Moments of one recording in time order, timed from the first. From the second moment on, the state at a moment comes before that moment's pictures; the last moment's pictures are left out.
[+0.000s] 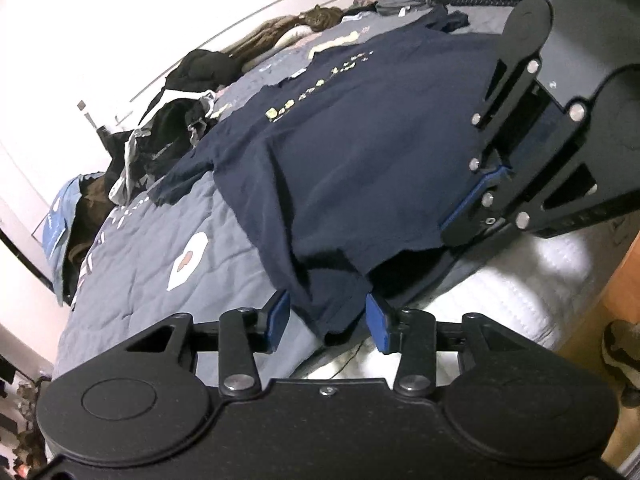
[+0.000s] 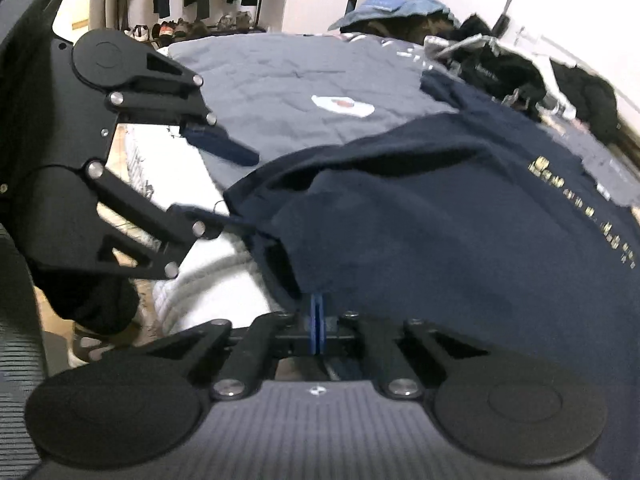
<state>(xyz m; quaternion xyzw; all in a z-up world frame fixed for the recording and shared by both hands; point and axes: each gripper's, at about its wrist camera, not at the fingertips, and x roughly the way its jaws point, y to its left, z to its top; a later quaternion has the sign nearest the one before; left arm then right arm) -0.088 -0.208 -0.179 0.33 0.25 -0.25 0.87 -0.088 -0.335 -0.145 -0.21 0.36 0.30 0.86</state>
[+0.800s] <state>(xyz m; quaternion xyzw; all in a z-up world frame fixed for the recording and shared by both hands) -0.078 -0.205 -0.179 0.31 0.27 -0.23 0.88 -0.082 -0.340 -0.145 -0.20 0.34 0.33 0.86</state>
